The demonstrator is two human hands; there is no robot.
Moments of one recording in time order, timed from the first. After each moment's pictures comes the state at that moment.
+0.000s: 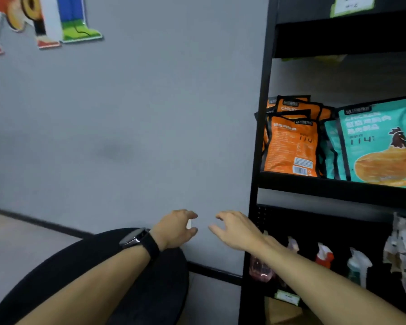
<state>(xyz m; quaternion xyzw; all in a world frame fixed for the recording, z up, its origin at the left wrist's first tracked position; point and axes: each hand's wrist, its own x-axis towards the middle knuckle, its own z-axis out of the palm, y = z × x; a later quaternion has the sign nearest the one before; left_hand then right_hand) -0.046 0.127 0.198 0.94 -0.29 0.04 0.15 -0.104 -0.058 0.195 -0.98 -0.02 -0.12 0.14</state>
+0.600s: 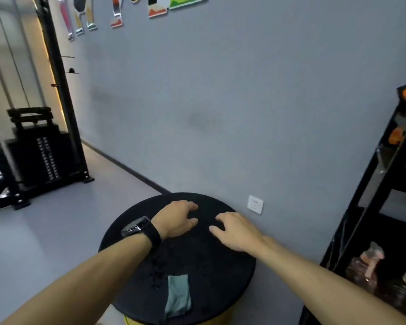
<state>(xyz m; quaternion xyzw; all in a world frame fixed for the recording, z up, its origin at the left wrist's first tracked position) -0.056 0.321 0.148 0.98 -0.11 0.01 0.18 -0.048 0.128 0.132 -0.97 -0.19 0.00 0.13</state>
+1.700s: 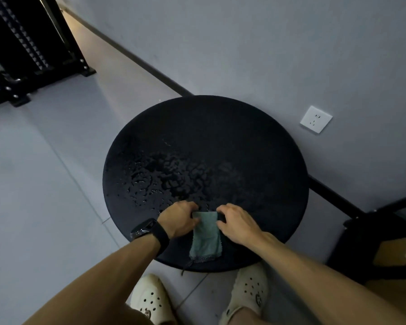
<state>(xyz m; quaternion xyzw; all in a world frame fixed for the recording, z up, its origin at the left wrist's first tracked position) 0.009 0.390 -0.125 0.95 0.02 -0.24 0.22 0.032 0.206 -0.123 -0.94 -0.18 0.24 0.16</state>
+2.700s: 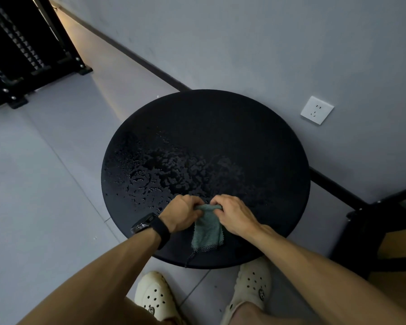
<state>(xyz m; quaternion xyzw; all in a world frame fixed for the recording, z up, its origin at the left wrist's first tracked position) 0.017 0.382 -0.121 0.94 0.00 -0.21 0.27 0.039 0.211 -0.124 -0.93 -0.21 0.18 0.25</state>
